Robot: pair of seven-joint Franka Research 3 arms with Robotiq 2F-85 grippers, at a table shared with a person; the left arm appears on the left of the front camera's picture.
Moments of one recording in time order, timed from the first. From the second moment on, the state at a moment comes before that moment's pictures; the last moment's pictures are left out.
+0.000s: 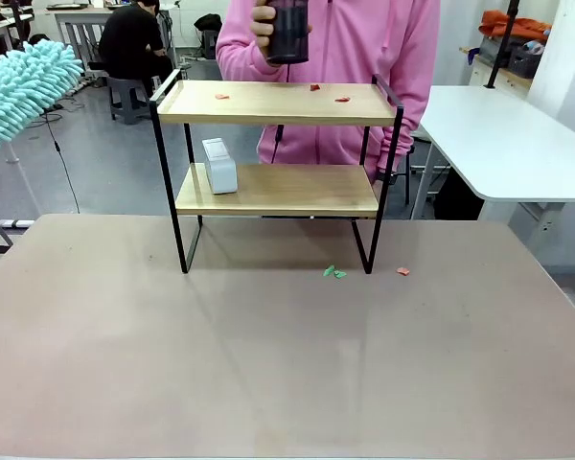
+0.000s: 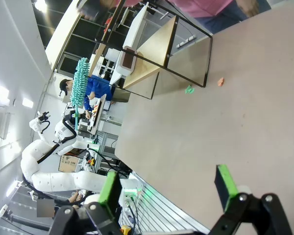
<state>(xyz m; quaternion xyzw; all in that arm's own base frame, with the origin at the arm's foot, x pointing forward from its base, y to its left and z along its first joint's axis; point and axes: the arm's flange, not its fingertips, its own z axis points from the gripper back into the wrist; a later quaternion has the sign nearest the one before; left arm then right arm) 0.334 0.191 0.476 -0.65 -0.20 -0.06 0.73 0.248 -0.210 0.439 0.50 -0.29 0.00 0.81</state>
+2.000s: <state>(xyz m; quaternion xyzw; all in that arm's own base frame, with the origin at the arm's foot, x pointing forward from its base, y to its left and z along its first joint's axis) 0.339 -0.070 0.694 -0.29 -0.22 -0.18 0.91 0.248 -0.210 0.440 0.50 -0.29 0.00 0.81</state>
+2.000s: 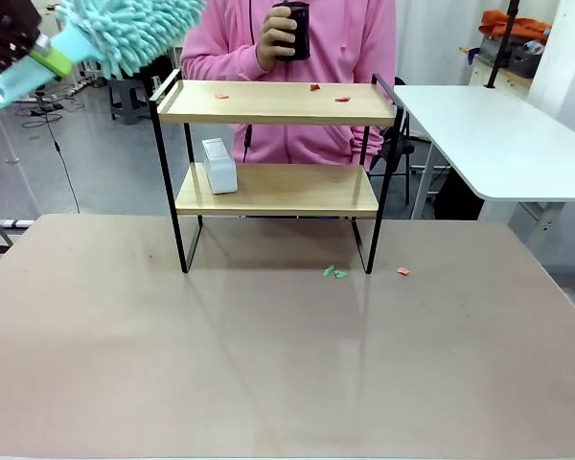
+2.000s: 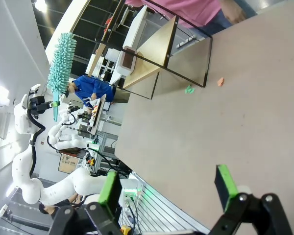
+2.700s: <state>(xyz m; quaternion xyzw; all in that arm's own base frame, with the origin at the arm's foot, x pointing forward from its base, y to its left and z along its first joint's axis) 0.384 -0.165 0.675 -0.18 -0.19 -0.11 0.96 0.248 -0.210 0.440 0.50 -0.29 0.00 0.81</state>
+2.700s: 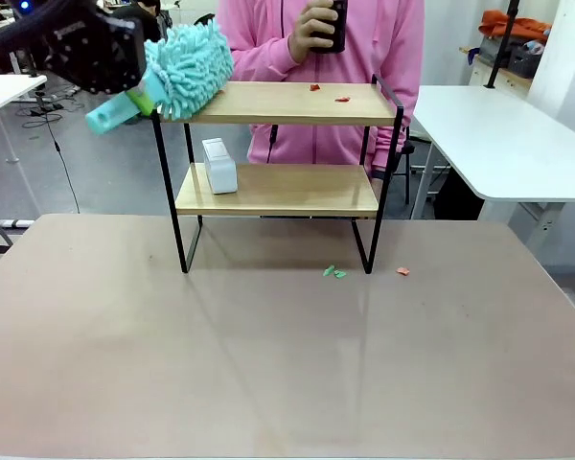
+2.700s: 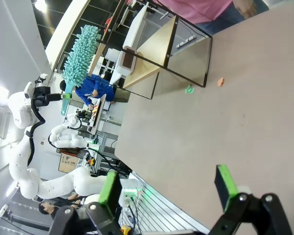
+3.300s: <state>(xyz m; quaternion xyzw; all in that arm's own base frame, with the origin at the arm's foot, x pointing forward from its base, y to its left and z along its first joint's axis) 0.398 -0.183 0.659 -0.15 -0.16 -0.09 0.97 0.248 -0.210 0.440 0.50 -0.29 0.00 0.81</state>
